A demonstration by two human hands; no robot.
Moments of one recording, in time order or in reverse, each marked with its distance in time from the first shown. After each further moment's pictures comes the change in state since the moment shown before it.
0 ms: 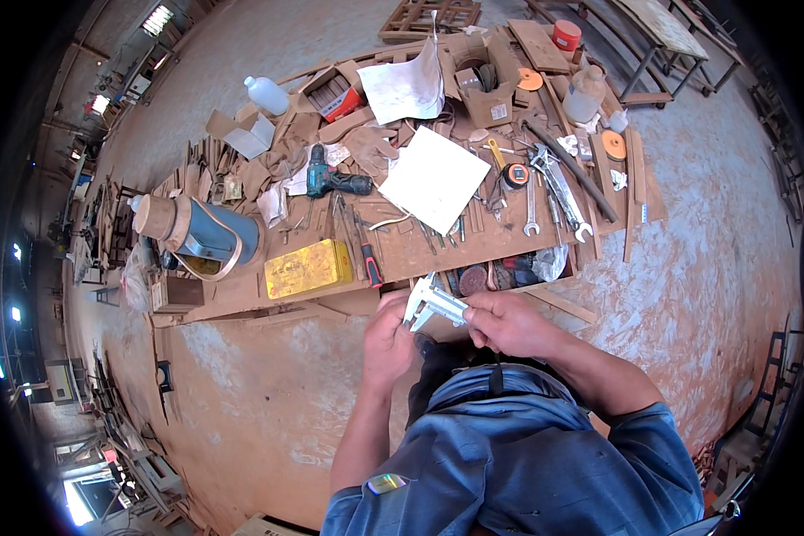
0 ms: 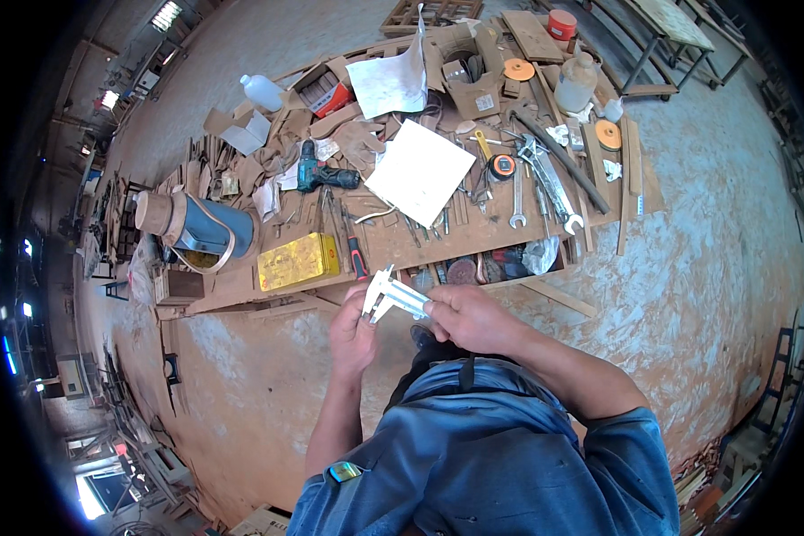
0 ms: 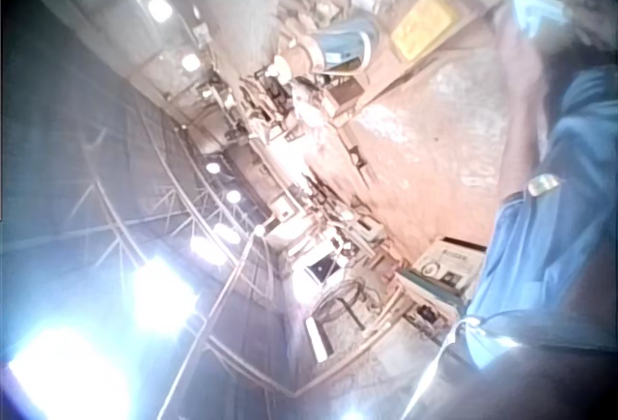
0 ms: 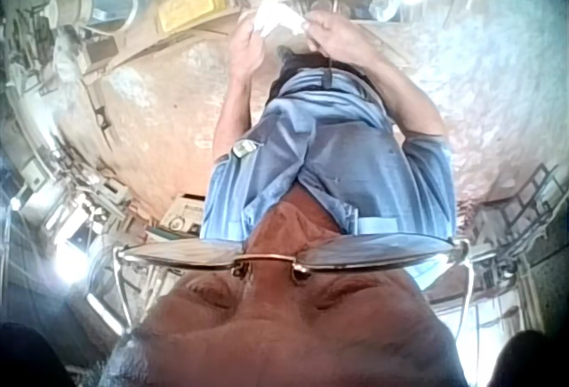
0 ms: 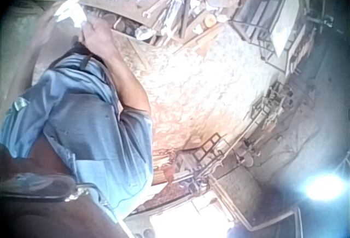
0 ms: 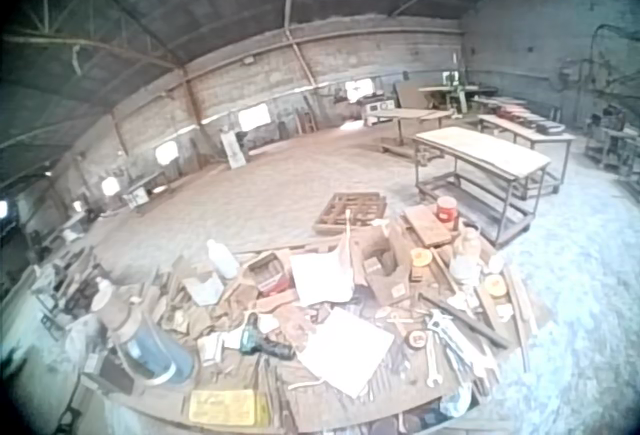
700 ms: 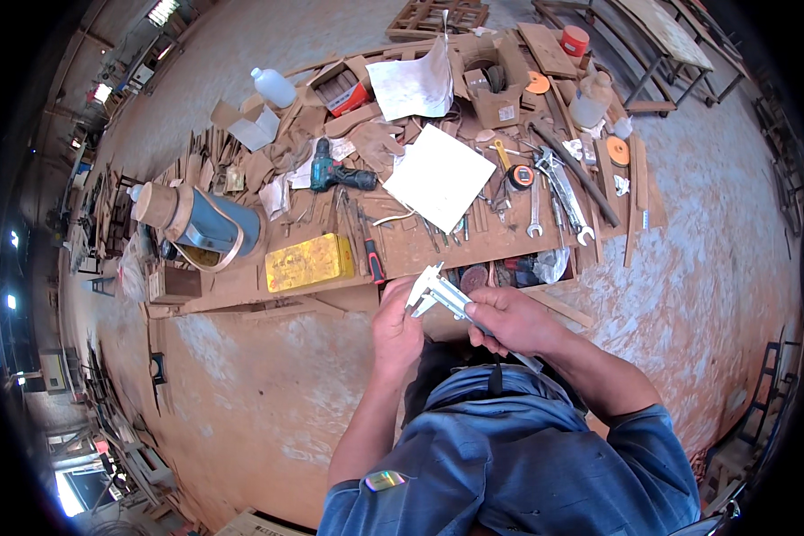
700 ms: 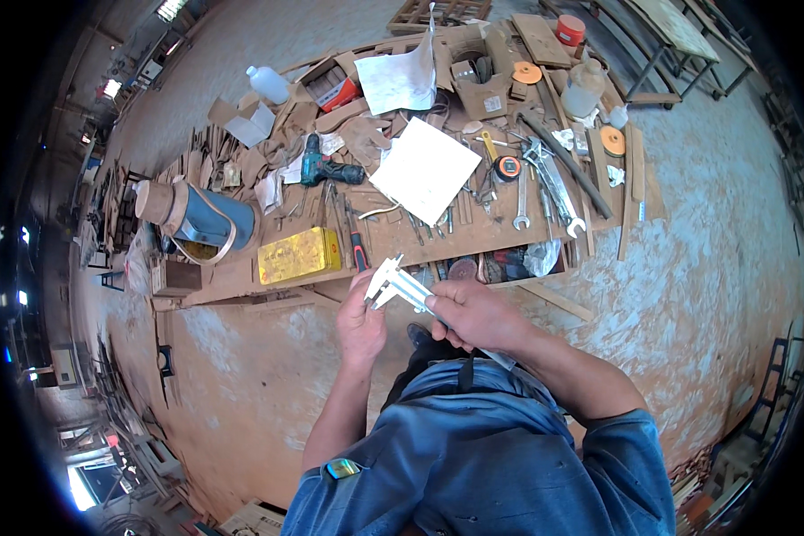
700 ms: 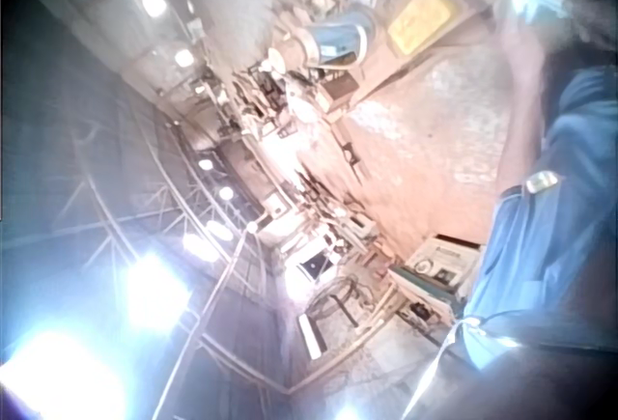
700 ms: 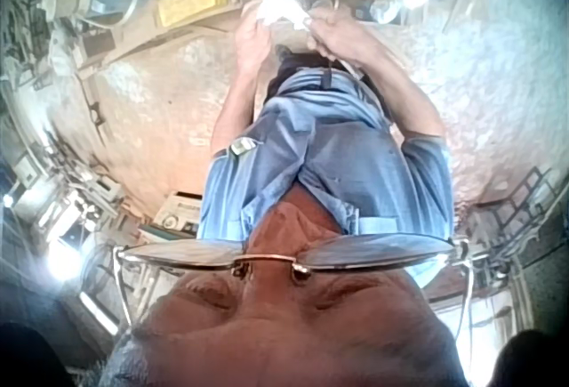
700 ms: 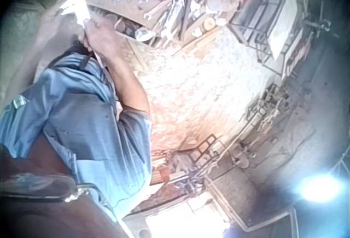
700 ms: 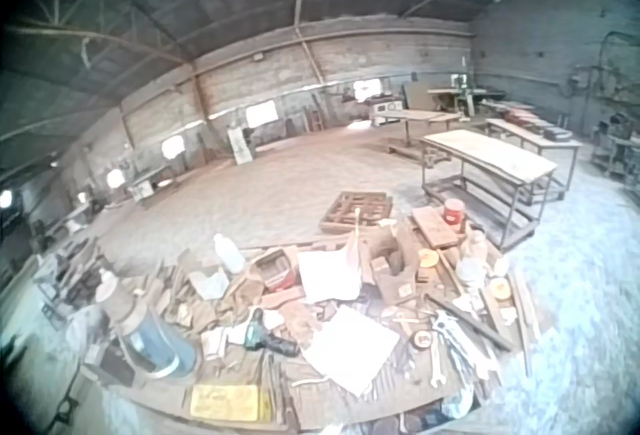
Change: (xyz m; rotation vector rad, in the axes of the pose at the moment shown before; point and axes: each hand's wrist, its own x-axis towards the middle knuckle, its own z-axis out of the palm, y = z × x) left_hand 0.008 -0.007 0.013 -0.001 0.109 -0.002; right_hand 0.005 -0.002 0.005 0.209 -0.059 0.127
